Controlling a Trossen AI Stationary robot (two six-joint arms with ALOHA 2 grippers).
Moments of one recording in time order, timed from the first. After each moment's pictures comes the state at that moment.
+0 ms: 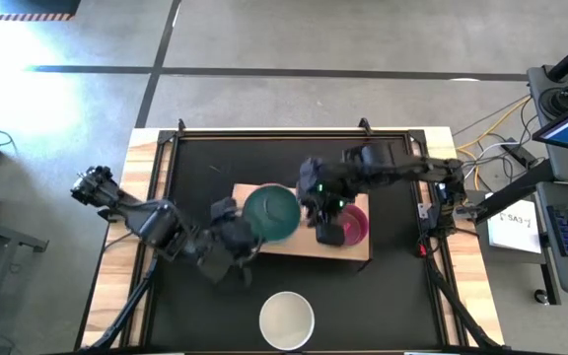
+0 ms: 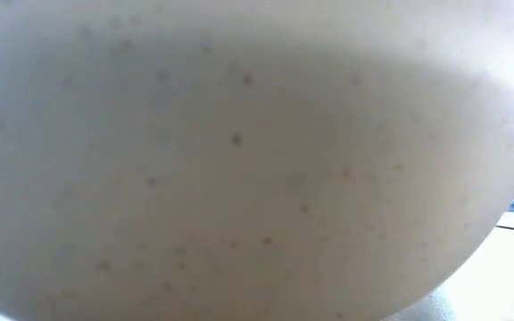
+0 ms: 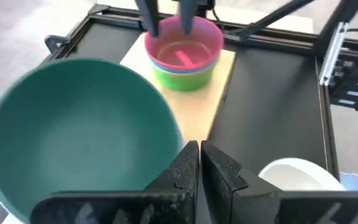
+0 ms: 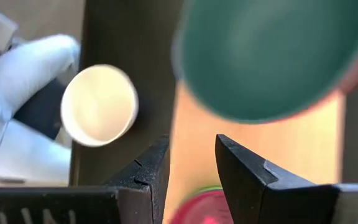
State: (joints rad) left arm -0.52 1.54 1.69 -0.95 -0.61 -0.56; right arm 0.08 1.89 2.34 -1.46 -0.20 0.13
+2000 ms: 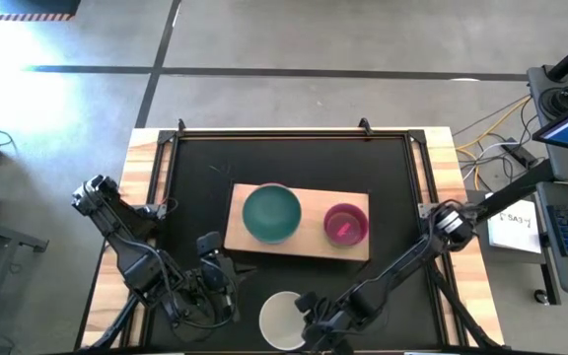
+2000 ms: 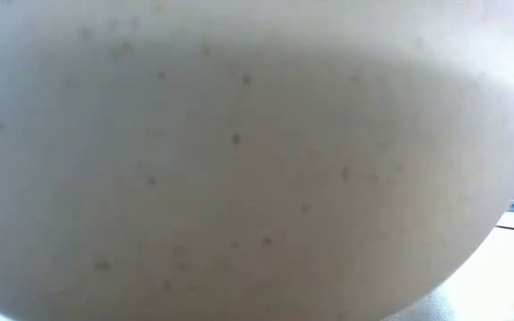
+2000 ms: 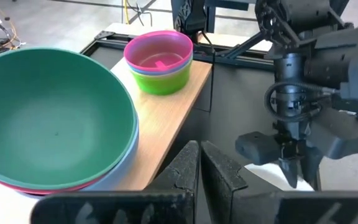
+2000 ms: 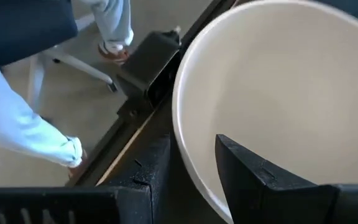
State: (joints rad) left arm -0.78 1.62 1.67 -0.94 -0.91 -0.77; right arm 0.66 2.03 1.51 -0.36 0.03 0.01
